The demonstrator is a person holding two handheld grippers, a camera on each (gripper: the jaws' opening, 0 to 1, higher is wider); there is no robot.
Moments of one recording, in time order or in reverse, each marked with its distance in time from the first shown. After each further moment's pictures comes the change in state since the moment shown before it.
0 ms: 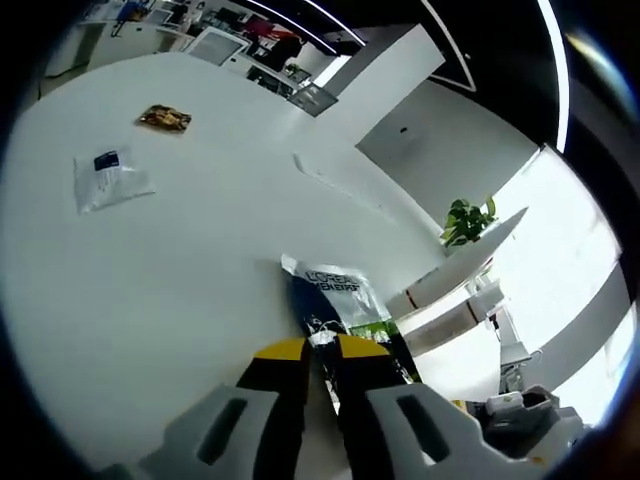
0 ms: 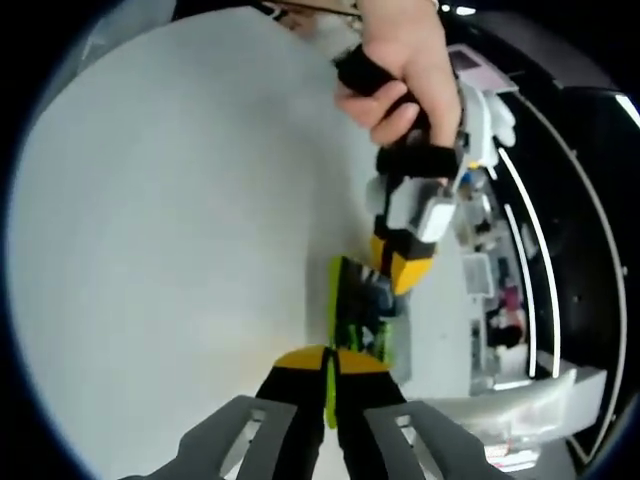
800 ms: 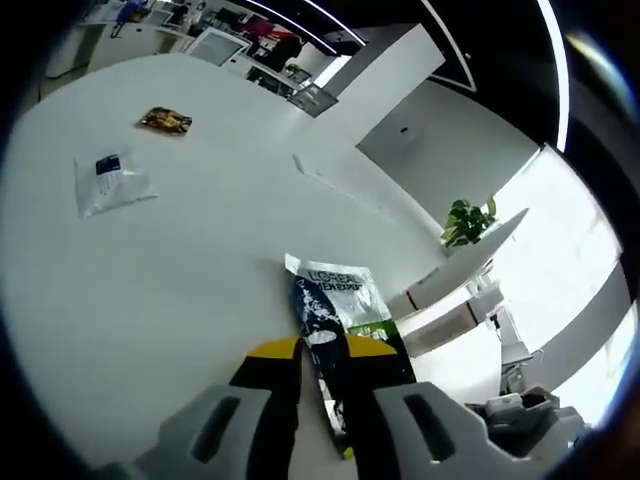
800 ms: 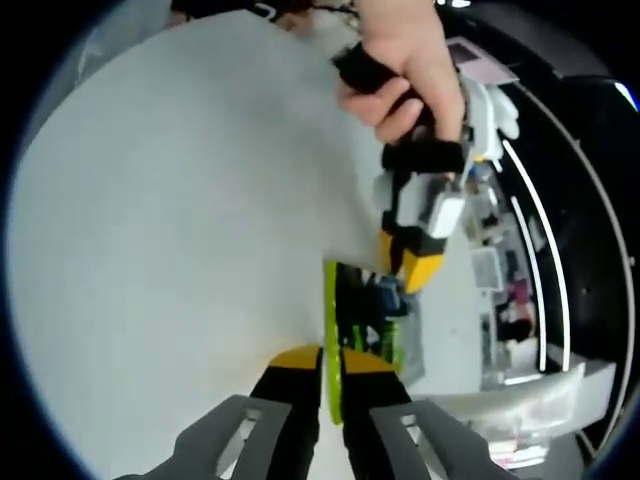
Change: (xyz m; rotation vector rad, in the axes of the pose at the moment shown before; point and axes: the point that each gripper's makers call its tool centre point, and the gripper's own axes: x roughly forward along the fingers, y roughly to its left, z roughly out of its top) left arm -0.004 -0.001 0.002 0.004 0.001 0.003; right arm -0.005 0.006 0.001 0.034 0.010 0.039
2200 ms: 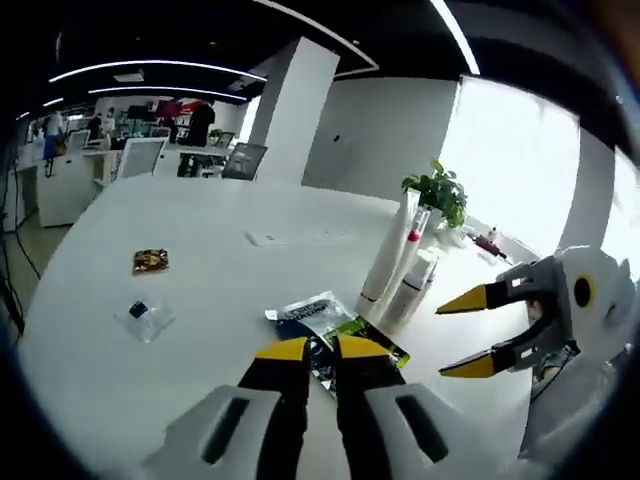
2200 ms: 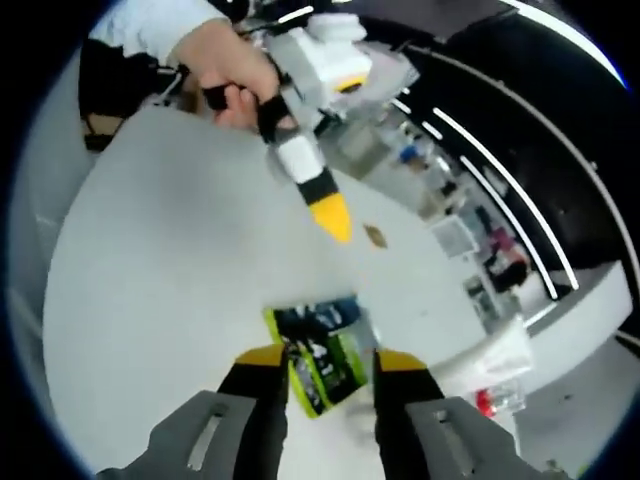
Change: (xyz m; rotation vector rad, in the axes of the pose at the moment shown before) left arm -0.087 -0.048 0.025 0.541 -0.152 -0.063; right arm -0.060 -0.055 0.024 0.395 -0.103 -0.099
